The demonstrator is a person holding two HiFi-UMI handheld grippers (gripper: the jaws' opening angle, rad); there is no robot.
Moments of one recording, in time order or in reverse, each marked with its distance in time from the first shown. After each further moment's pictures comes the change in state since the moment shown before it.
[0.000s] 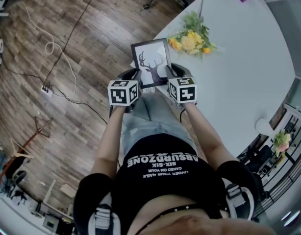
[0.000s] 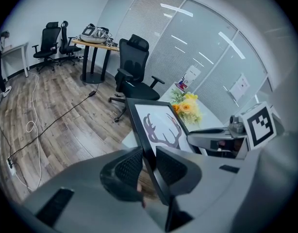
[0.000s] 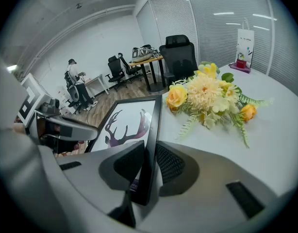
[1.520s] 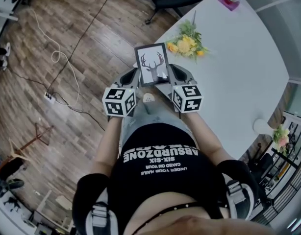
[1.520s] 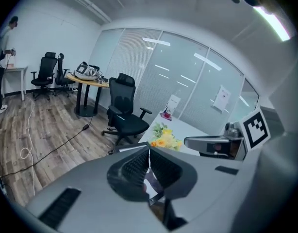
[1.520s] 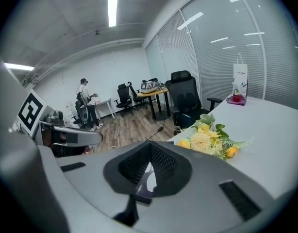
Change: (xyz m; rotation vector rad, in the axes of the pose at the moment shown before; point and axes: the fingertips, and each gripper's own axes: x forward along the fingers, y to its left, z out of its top) left arm -0.110 -0.060 0.055 0.143 -0.359 -0.057; right arm -0.111 0.046 0.067 -0.051 -0.349 0.038
